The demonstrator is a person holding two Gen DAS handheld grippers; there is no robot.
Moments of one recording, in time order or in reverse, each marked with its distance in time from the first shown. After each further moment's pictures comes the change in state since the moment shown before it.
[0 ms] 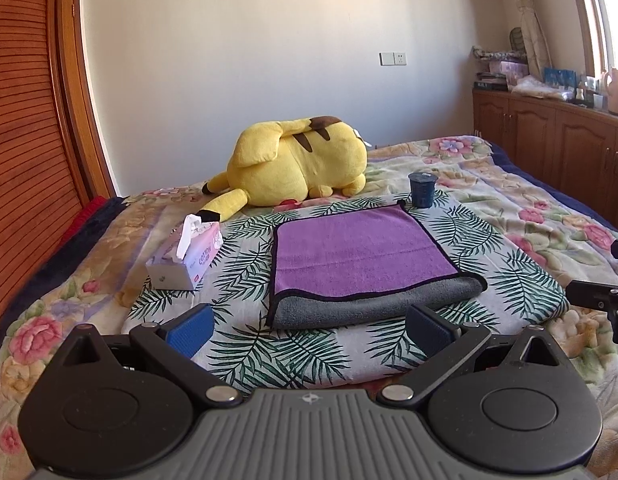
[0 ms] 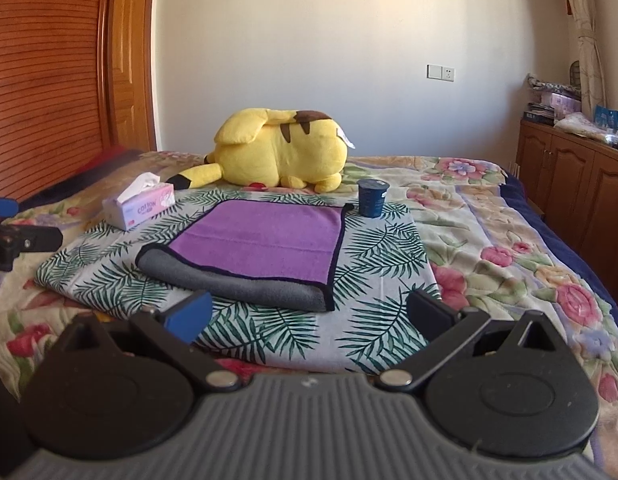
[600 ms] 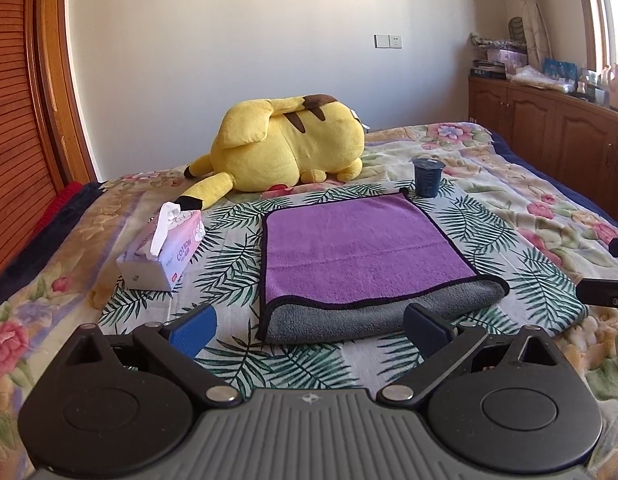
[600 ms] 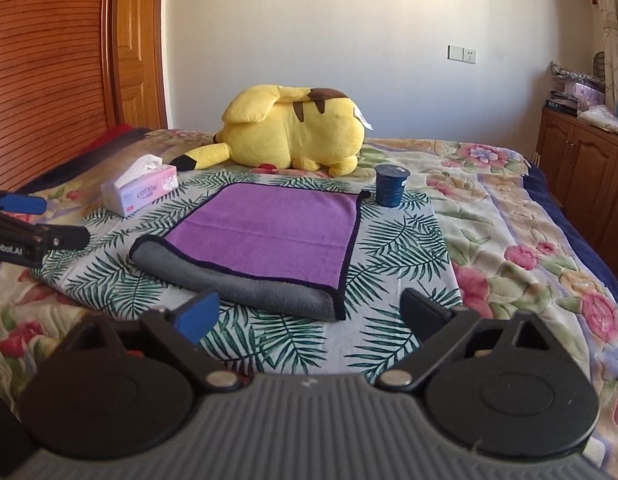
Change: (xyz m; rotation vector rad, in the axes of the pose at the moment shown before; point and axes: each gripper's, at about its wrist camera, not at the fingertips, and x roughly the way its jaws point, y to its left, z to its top) left arm 0.069 0.017 0.013 -0.012 0.051 -0.055; right arm 0.046 -0.003 0.020 -0.024 0.081 0.044
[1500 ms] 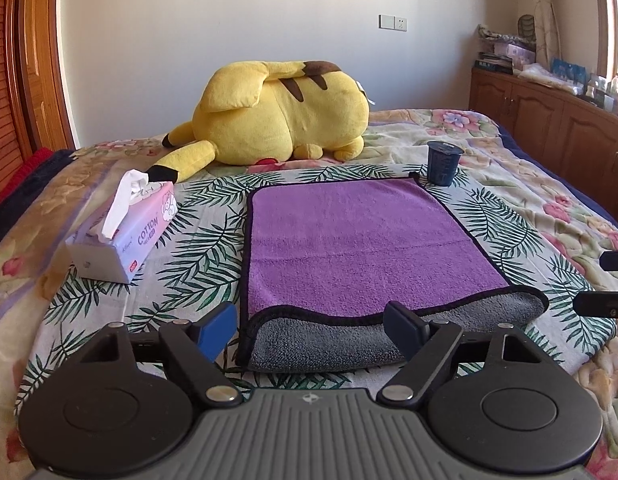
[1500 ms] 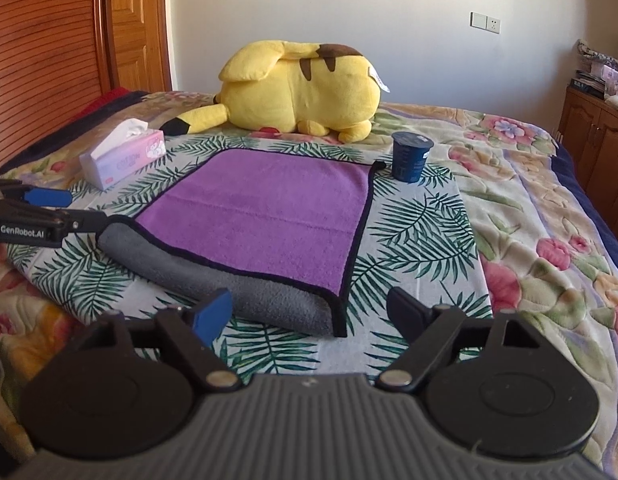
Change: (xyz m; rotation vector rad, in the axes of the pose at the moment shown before) left arm 0.091 0.021 0.004 -0.056 0.061 -0.065; right arm 0.074 -0.011 0.012 -0.035 0.119 0.032
